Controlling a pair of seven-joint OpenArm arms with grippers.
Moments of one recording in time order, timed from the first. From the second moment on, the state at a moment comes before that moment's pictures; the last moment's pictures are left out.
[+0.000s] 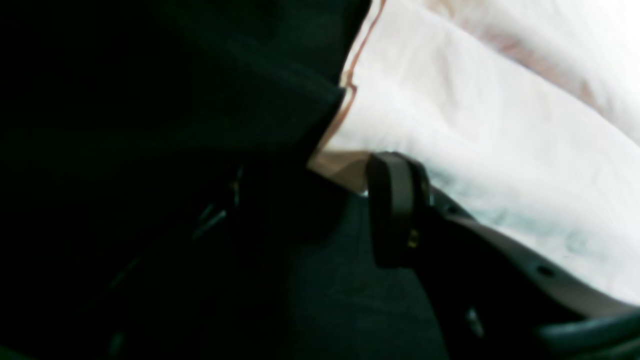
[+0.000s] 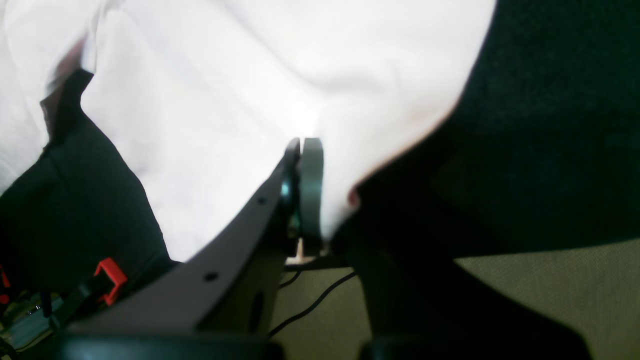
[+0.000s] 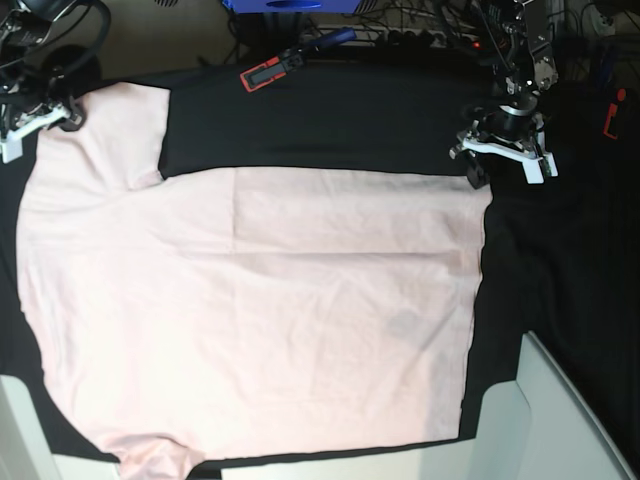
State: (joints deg) left arm 17.7 -6.0 -22.3 71.0 -22.1 -15.4 7.3; right arm -9.3 2.9 57.2 72.4 25.1 40.4 -62.7
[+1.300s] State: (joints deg) left arm 15.5 -5.0 -17.4 70.5 -22.0 -15.3 7.5; right arm -9.1 2.9 57.2 72.4 25.1 40.4 -62.7
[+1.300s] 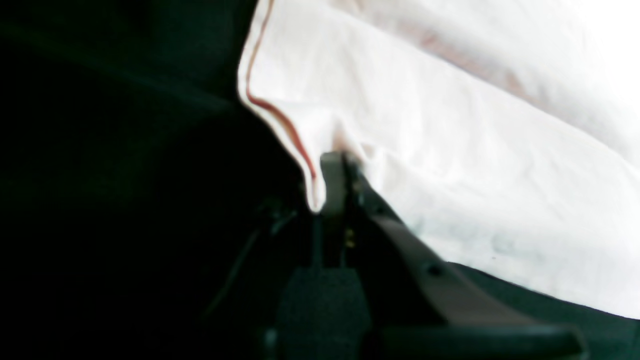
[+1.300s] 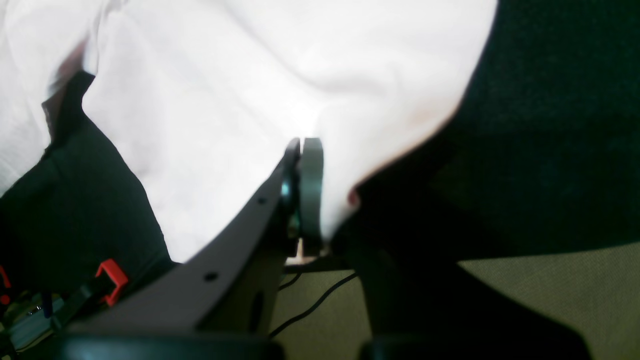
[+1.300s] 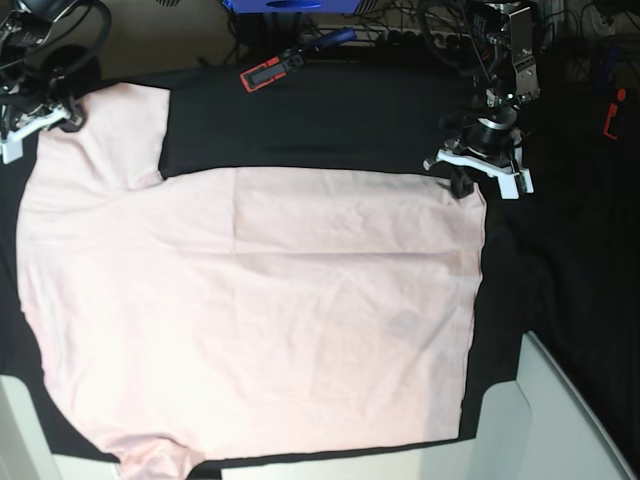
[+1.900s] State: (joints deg) left arm 27.0 -5.1 -24.0 83.6 -21.9 -15.6 8.0; right arm -12.5 2.8 57.3 82.0 25.5 40.4 -68.6
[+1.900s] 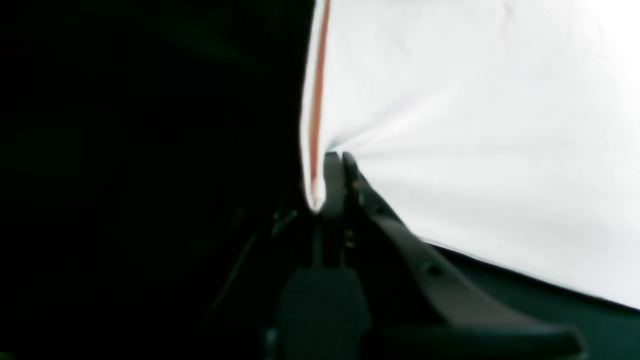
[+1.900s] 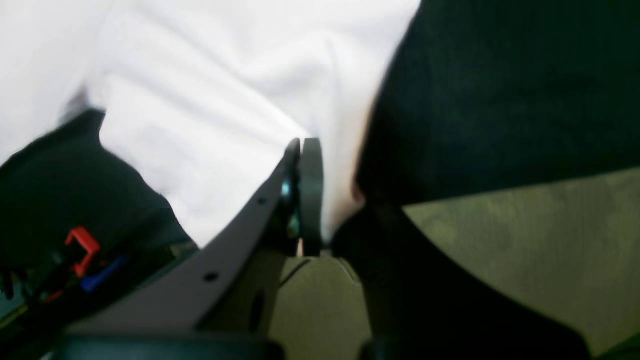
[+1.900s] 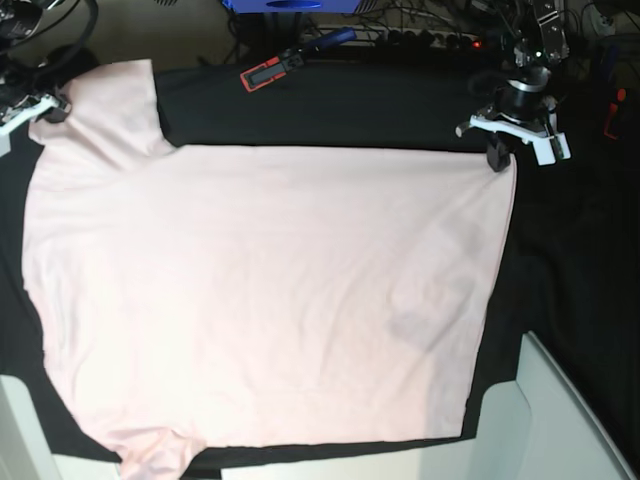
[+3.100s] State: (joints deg) left arm 35.7 -4.7 -24.1 95.2 -21.9 -15.6 8.0; right arm -15.4 1.6 60.0 95.6 27.5 40.4 -77.4
